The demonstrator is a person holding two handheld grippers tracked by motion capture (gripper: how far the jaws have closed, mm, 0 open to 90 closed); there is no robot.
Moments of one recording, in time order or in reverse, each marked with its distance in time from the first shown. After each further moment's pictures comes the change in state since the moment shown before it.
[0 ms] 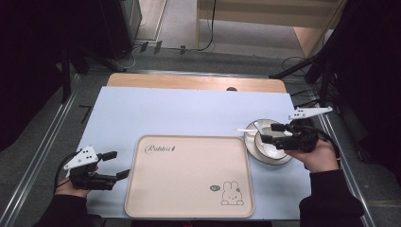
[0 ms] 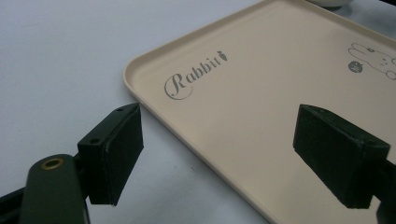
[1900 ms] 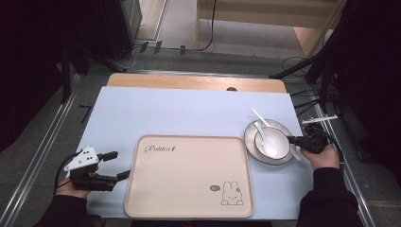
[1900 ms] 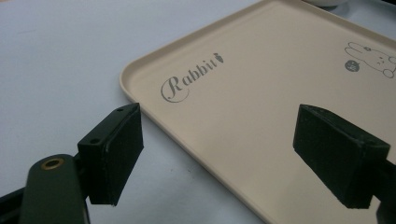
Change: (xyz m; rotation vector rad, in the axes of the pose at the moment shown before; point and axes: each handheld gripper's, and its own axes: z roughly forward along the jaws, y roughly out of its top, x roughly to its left) left arm -0.003 0.001 -0.001 -0.008 -0.003 0.018; right arm -0.104 -0.079 0.034 0.158 -0.131 0.288
